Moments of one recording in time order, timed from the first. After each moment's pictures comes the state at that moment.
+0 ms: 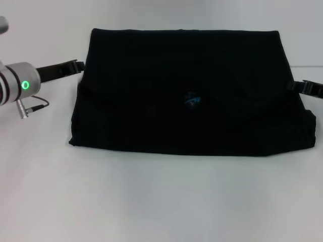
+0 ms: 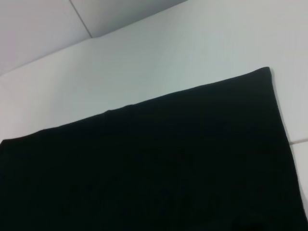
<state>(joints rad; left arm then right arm) -0.81 -2.10 0.42 0.59 2.29 0.78 -2.09 0.72 2.05 -0.46 -0.57 -2.27 -0.82 2.05</state>
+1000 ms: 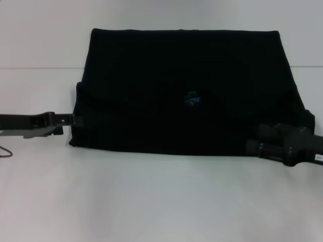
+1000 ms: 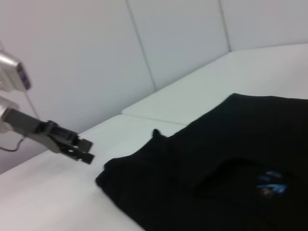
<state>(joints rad) -0.66 -1.90 0.55 0.51 2.31 1.27 -2.27 0.53 2.05 -0.48 -0.57 -2.09 -1.49 1.36</state>
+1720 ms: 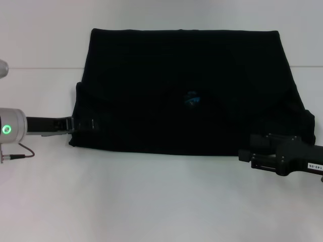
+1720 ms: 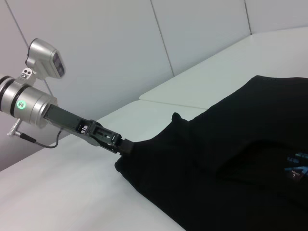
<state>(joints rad) -0.69 -1.97 0.65 0.51 2.31 1.09 -2.21 0.53 2.06 -0.49 -0.54 -2.12 -1.49 1.36</state>
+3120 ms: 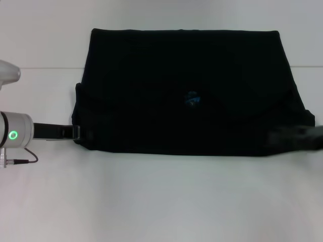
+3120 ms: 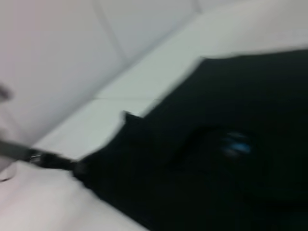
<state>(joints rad) -0.69 -1.99 0.72 0.53 2.31 1.09 -2.18 0.55 1.98 -0.52 -0.65 -2.17 -1.47 1.77</state>
